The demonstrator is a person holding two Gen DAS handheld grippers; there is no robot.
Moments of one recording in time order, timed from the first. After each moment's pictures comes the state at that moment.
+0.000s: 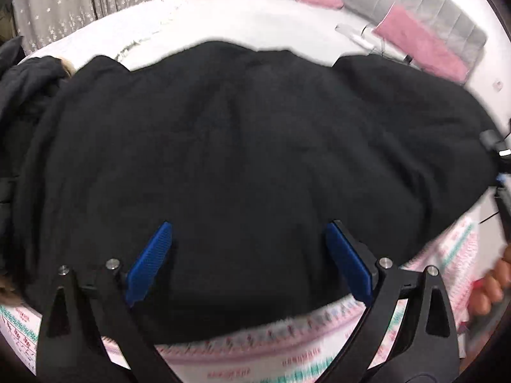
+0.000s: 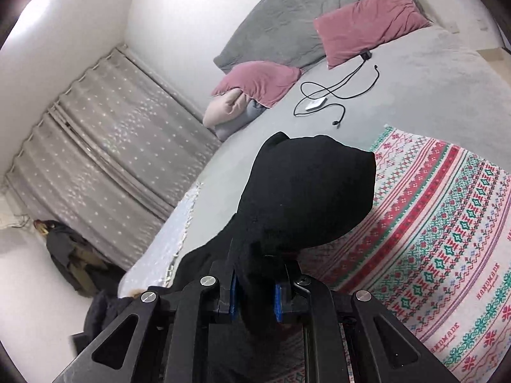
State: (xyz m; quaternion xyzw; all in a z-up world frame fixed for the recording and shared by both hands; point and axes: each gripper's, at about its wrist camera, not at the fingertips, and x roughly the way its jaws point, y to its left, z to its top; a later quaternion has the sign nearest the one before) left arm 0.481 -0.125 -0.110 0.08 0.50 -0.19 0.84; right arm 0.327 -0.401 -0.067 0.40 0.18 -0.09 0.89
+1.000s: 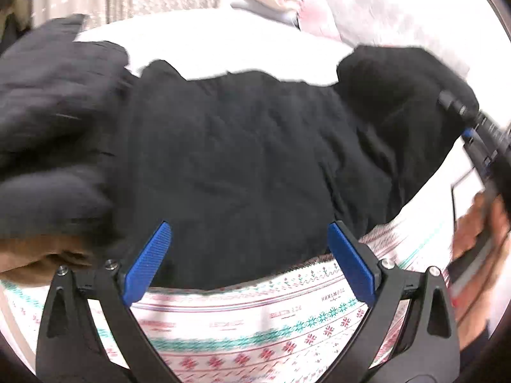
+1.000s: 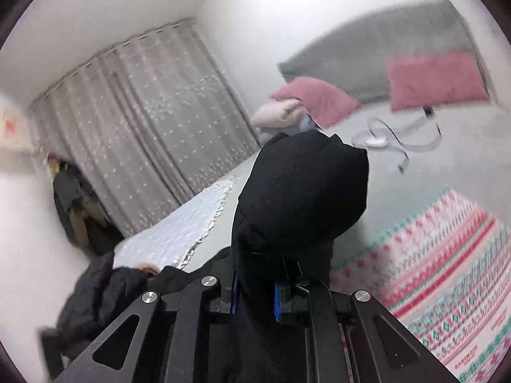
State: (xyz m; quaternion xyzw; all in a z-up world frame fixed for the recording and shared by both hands) left arm 0.429 0.026 -0.034 -0.01 0.45 -0.23 0.87; right arm 0.364 -0.272 0.002 0.23 0.16 -0.04 0.96
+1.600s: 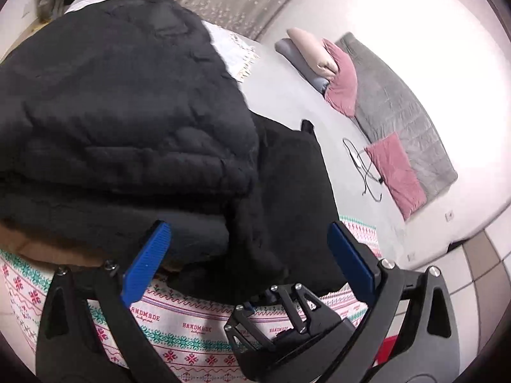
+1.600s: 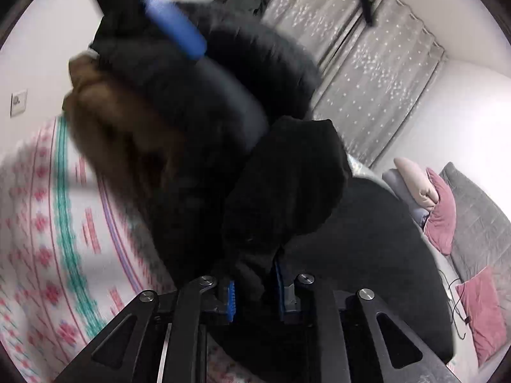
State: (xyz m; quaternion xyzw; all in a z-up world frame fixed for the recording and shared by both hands) left arm 0.454 0.147 -0.001 -0.21 0.42 -0.21 0.86; right arm 0.381 0.059 -0.141 -0.30 0.23 0.14 0.92
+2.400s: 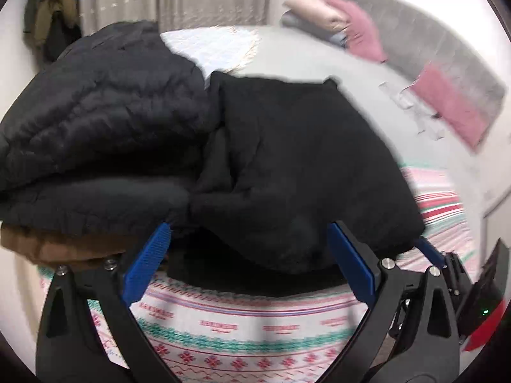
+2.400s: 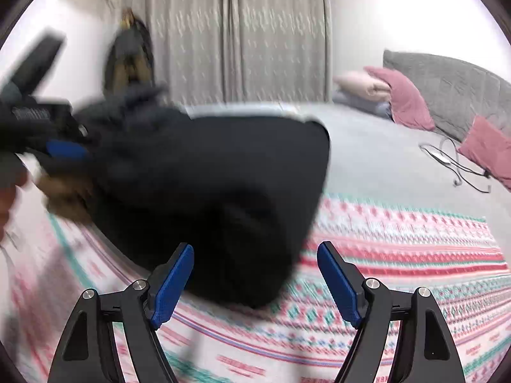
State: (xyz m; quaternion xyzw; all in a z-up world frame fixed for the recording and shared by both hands) left arm 0.439 0.055 -0.029 0.01 0.43 -0.10 0.90; right arm 0.346 -0.150 -0.104 -0.02 0.30 0.06 0.95
